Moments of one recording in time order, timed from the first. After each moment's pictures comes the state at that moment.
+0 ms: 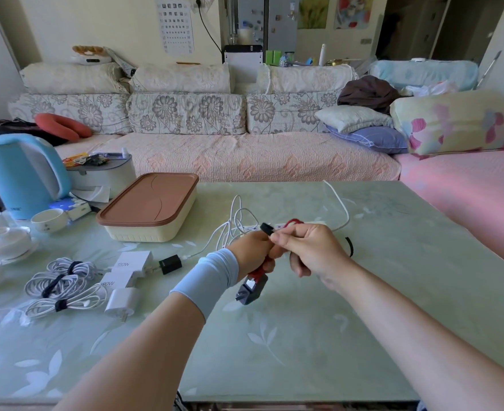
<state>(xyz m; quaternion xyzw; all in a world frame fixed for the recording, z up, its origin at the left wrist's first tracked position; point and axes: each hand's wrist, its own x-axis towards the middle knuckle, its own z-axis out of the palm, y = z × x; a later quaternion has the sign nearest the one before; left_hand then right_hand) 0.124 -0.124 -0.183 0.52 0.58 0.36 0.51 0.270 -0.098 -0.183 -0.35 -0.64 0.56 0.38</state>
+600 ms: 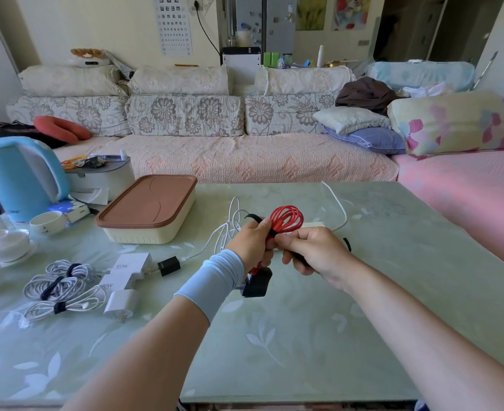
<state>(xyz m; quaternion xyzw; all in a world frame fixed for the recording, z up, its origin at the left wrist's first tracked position) 0.129 -0.116 -0.182 0.42 0.55 0.51 0.51 0.281 -0.096 -0.179 -0.38 -0.65 0.57 0.33</state>
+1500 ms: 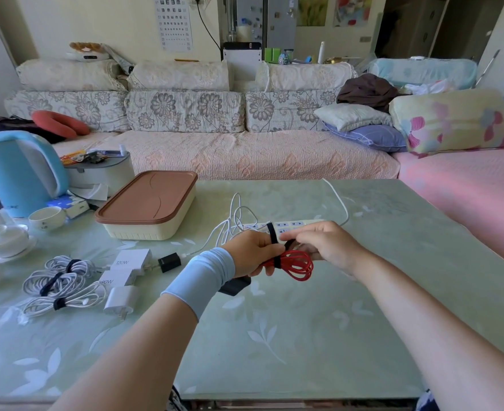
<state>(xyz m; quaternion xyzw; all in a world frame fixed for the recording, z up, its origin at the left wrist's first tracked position) 0.113 -0.135 -0.177 0.66 0.60 0.24 0.38 0.296 -0.083 -0.175 -0.41 -0.69 0.52 0.29</state>
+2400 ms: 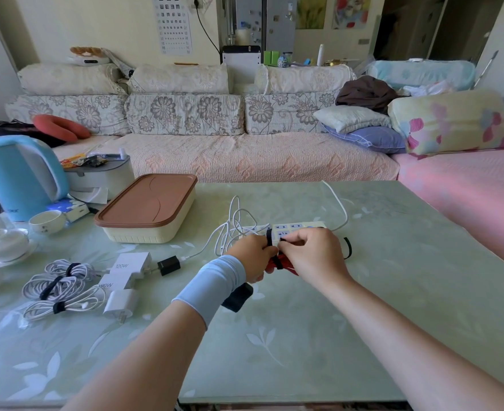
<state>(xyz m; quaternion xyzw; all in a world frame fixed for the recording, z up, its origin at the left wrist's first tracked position) 0.129 -0.129 -0.178 0.58 0.70 0.24 0.35 0.266 -0.102 -0.195 -0.52 -0.68 0.31 0.41</state>
